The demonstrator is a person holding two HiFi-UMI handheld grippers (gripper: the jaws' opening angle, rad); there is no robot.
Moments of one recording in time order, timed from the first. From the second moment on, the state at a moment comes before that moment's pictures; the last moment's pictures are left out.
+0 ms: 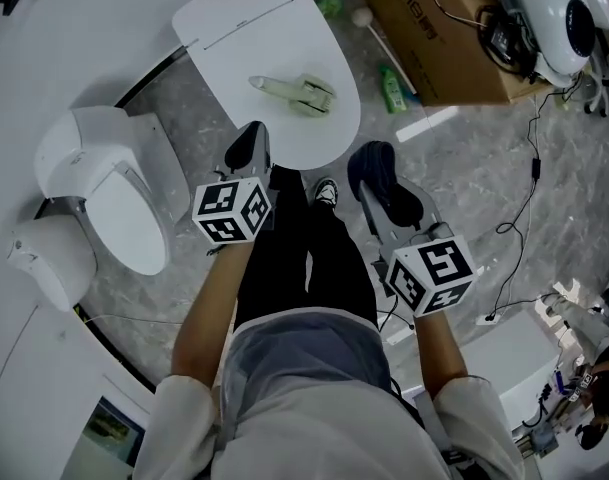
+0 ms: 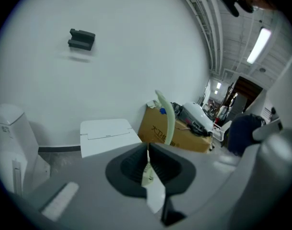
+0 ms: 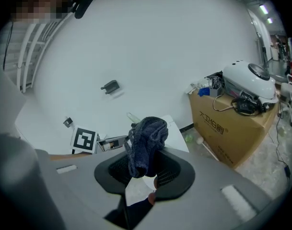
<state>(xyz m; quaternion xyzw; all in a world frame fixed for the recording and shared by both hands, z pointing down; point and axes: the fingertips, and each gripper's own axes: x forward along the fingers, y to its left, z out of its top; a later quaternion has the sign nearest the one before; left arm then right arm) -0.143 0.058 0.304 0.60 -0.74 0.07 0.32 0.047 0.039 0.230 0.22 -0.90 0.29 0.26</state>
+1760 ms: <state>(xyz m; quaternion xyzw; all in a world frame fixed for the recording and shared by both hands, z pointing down) -0.150 -0.024 0.529 0.62 -0.71 0.07 0.33 0.001 -0.041 0.393 0.27 -0.86 0.36 0.23</state>
